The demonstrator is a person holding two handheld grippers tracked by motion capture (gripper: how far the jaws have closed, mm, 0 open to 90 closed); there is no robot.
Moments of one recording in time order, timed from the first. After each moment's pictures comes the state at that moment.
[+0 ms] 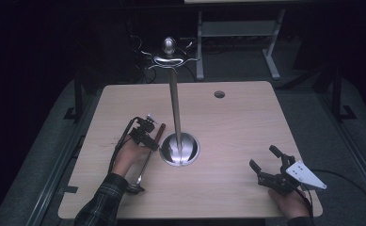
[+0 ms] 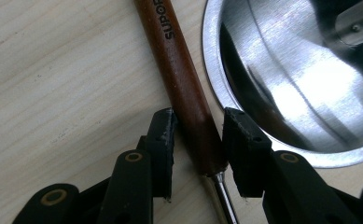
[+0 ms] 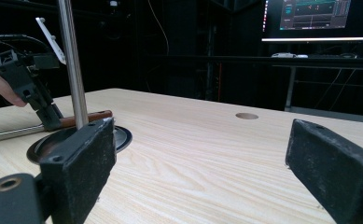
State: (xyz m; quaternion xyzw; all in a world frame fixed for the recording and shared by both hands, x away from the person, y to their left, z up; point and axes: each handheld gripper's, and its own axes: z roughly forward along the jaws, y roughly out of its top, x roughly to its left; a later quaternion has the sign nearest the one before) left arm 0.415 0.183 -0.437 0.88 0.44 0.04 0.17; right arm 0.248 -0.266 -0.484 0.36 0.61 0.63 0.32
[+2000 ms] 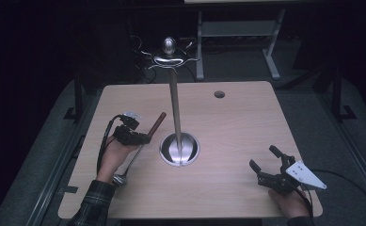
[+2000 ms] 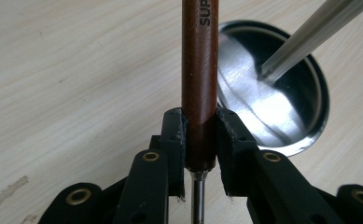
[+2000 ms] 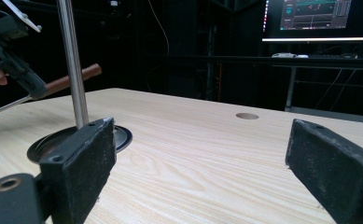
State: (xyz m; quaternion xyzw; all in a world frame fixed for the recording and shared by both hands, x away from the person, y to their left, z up) left arm 0.385 0.226 -0.395 0.85 0.42 0.07 0.31; right arm 0.248 -0.266 -0.484 0.36 0.61 0.63 0.32
